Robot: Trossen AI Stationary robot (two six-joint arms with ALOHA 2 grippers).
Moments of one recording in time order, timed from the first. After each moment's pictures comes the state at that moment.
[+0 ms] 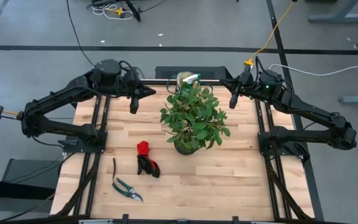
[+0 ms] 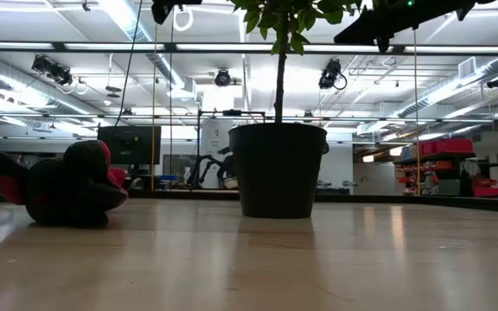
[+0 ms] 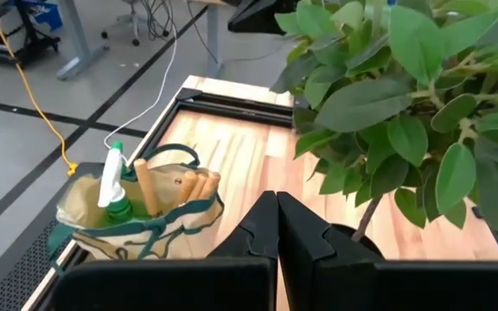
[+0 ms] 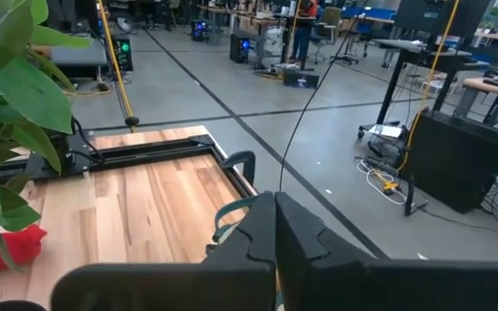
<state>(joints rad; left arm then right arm) 0.41 1.09 1.27 -0.54 0.23 0.01 -0.52 0.89 0.84 -0.10 -0.07 -0.11</state>
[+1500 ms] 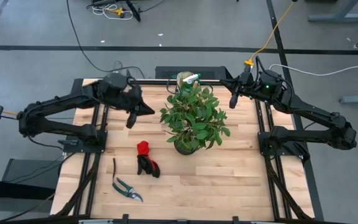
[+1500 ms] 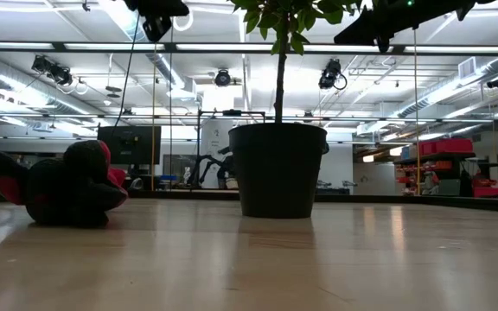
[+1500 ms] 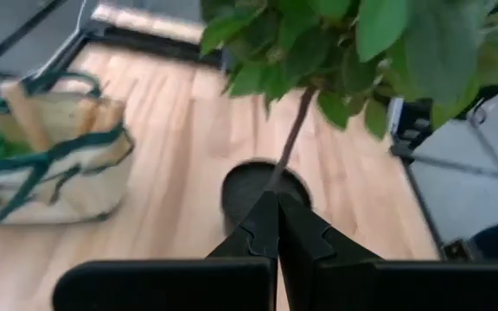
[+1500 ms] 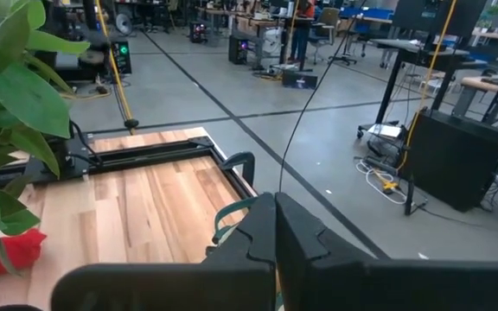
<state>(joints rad) 0.32 1.04 1.09 -0.54 0.36 -0.05 -0.52 0.89 0.84 -0.10 -0.07 -0.11</state>
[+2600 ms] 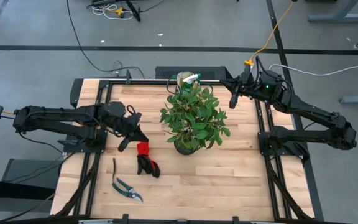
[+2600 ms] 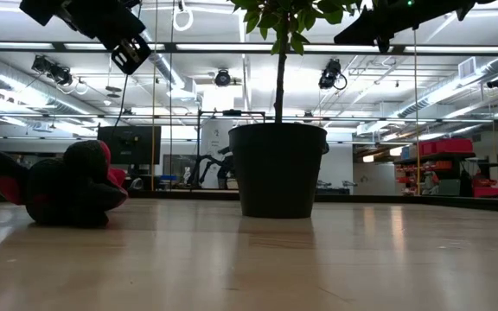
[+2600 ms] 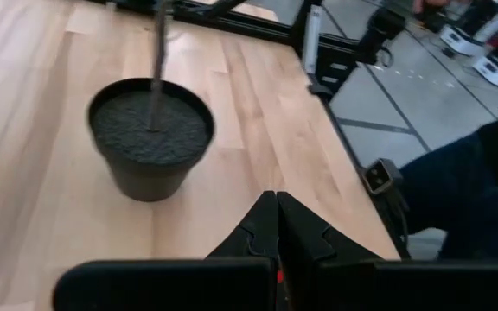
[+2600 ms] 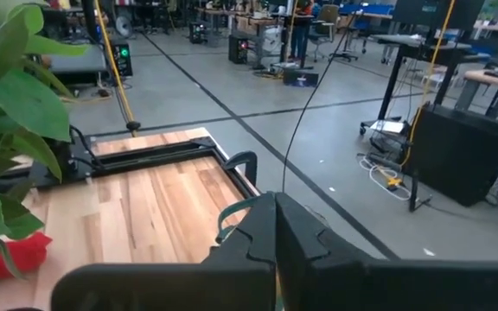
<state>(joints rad) 0.07 0.87 0.66 -0.25 0.39 -0.16 -0.52 0.89 0.84 -0.10 -0.07 -0.08</state>
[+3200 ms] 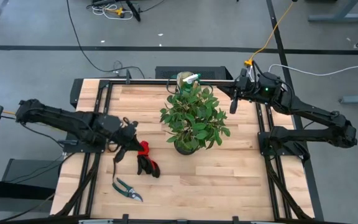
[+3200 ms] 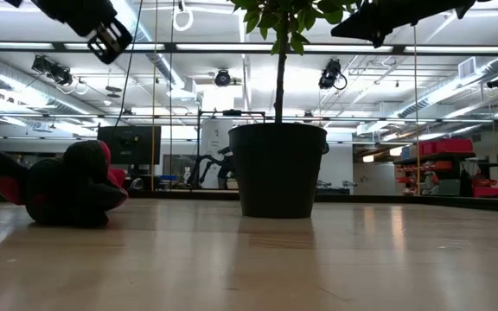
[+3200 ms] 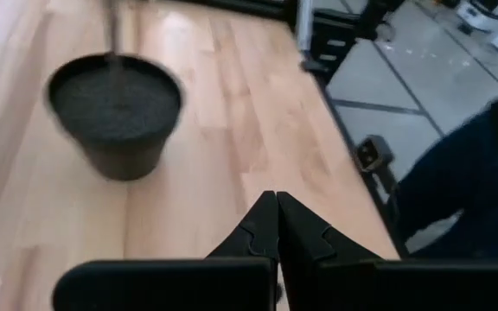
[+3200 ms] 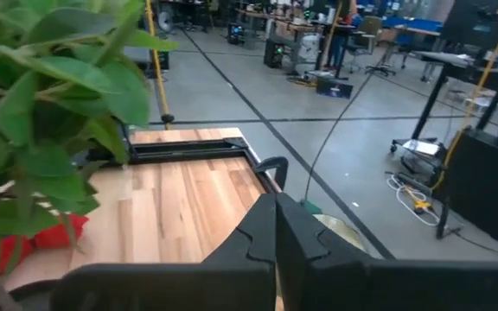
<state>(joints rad) -0.19 0.84 0.66 -0.30 0.15 -0.25 -0.46 0.89 0.84 -0.10 -0.12 -0.15</state>
